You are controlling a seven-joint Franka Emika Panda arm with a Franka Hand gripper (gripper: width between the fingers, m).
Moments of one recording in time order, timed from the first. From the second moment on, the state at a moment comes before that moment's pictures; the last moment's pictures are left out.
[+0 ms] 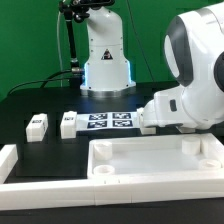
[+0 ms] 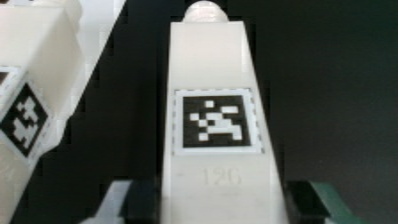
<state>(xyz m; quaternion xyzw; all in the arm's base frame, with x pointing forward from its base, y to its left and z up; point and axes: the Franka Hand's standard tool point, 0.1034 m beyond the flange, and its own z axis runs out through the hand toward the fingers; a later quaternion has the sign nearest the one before) 0.415 0.144 0.009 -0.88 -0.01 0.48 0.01</state>
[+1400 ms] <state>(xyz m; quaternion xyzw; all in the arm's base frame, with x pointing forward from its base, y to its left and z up) 0.558 0.116 0.188 -0.99 -0.03 0.11 0.07</state>
